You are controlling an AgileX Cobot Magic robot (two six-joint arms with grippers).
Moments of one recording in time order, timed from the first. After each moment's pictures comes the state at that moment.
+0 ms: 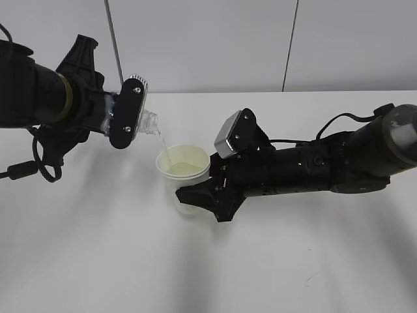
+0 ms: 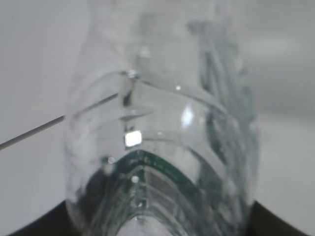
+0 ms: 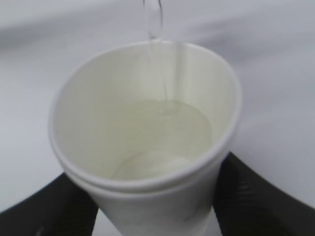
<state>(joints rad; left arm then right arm) -0.57 1.62 -0.98 1.34 0.52 0.21 0.33 2.07 -1.00 -1.17 -0.81 0.59</state>
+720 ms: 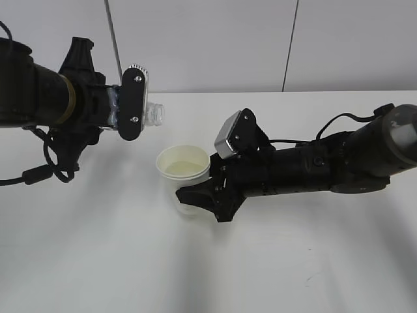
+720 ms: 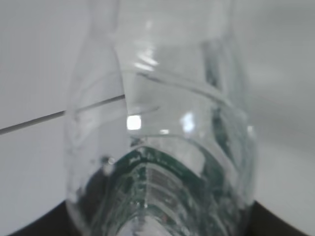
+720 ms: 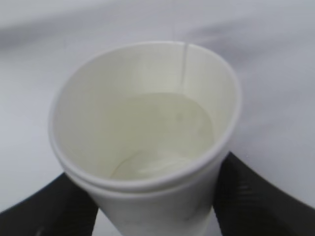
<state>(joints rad) -0.57 1.62 -0.98 1.28 0.47 0.10 0.33 2.07 -1.00 -1.17 -0.81 0.59</state>
